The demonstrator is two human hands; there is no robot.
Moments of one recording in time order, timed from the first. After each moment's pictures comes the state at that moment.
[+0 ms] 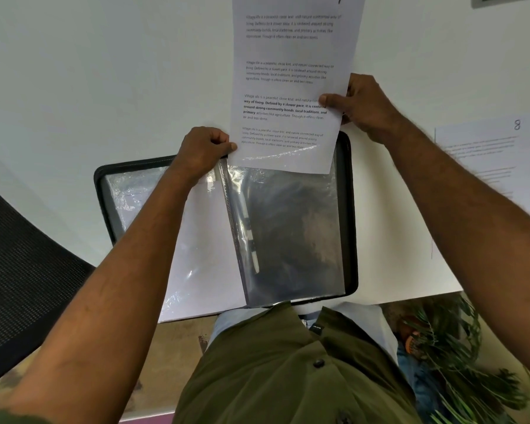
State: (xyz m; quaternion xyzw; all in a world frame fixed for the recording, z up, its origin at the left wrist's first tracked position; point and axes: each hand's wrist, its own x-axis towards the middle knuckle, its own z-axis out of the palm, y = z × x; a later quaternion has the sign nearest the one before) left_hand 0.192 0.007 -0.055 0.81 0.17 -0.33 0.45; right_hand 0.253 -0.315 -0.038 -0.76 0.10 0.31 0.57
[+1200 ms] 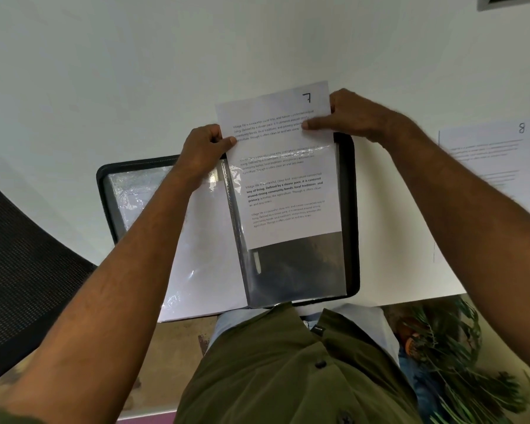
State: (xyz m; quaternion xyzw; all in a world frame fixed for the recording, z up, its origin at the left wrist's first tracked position) left_hand 0.188 0.014 -0.066 0.77 0.22 -0.31 0.52; right_hand 0.263 -0.301 -0.039 -0.79 0.00 0.46 0.41
